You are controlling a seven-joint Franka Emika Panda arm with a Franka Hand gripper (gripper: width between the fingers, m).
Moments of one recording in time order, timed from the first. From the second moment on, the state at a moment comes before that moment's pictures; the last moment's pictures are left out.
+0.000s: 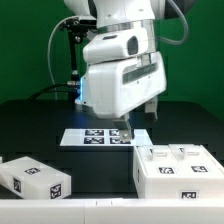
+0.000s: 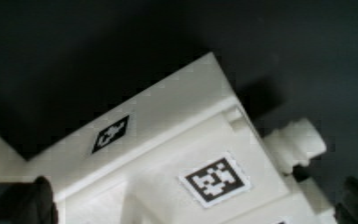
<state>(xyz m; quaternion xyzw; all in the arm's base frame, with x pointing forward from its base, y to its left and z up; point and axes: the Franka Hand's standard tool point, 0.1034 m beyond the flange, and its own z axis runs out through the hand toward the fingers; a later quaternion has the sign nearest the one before) 0.550 0.028 0.088 -0.89 -0.44 -0.07 0.05</state>
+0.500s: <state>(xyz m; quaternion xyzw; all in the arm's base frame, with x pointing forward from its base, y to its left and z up) 0.547 0.033 0.096 -0.96 -0.25 -0.08 0.05</state>
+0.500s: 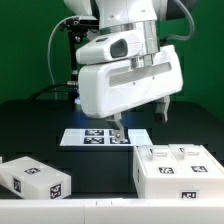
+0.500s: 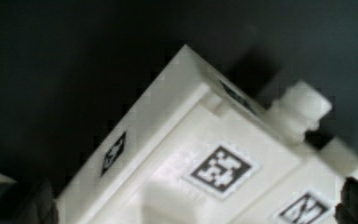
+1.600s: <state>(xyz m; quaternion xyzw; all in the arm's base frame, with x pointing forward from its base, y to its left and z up) 0.507 0.076 0.057 -0.98 0.01 -0.17 0.06</state>
